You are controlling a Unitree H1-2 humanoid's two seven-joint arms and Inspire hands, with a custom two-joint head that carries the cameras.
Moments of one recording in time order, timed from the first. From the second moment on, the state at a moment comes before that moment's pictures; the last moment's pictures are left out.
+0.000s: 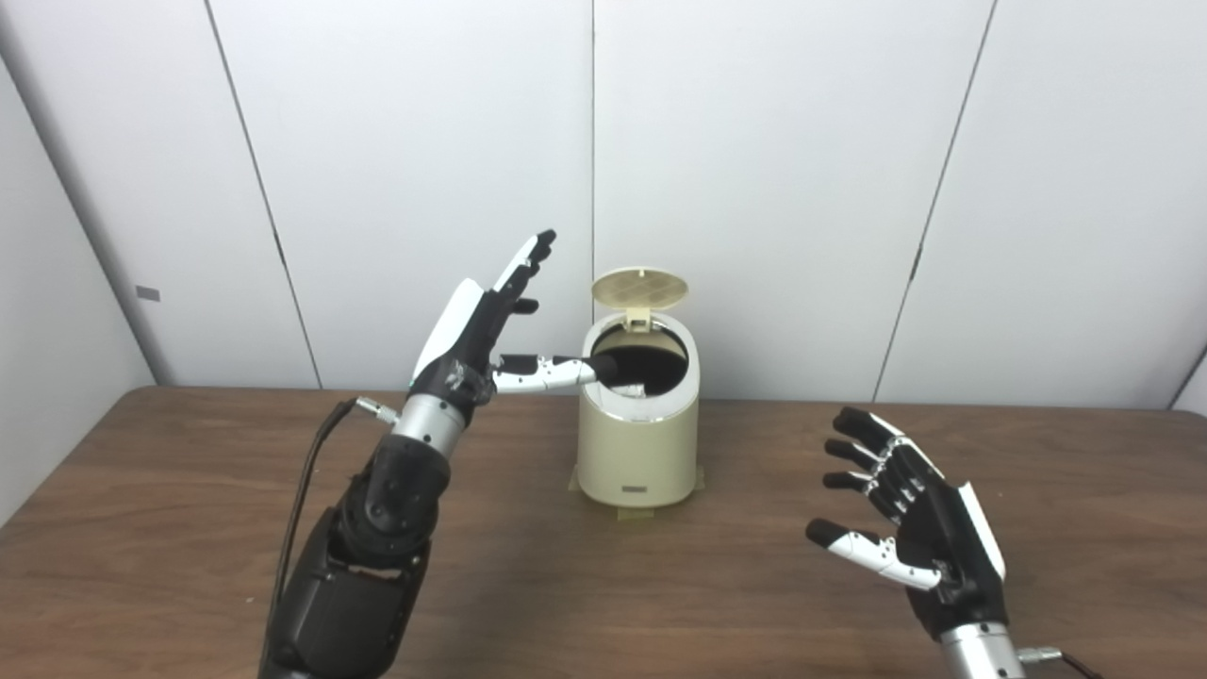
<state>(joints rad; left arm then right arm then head) -0.62 0.20 -0.11 0.11 0.36 0.11 -0.08 -0.17 -0.12 -0.04 0.03 0.06 -0.19 0.04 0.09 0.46</state>
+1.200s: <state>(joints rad) -0.80 0.26 -0.30 0.26 0.48 0.05 -0.25 -0.16 -0.08 -0.03 -0.03 0.09 -0.16 0.08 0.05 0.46</state>
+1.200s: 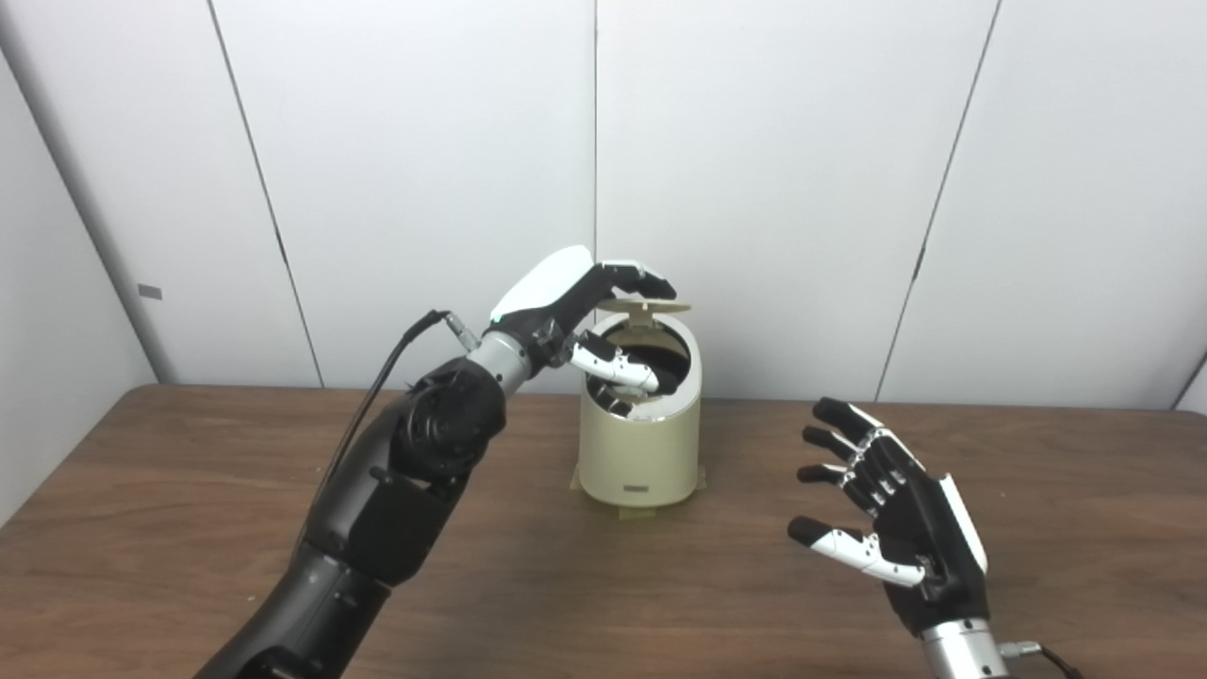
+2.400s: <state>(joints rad) -0.70 0.34 -0.40 0.17 0.72 -0.04 -0.27 -0.16 -0.06 -0.03 -0.10 0.05 -0.08 0.03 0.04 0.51</state>
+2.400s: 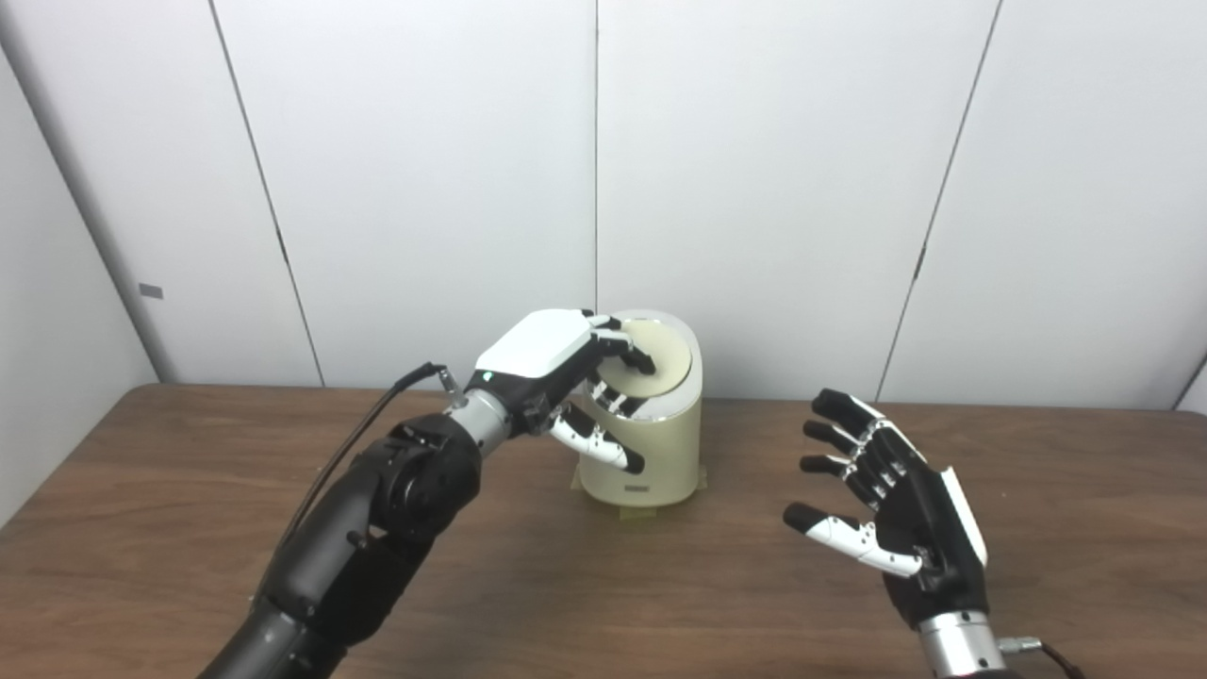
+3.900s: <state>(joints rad) -0.14 0.10 0.06 -0.11 0.12 0.02 -0.11 -0.15 -0.09 -0.05 -0.13 0.04 0.00 0.04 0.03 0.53</state>
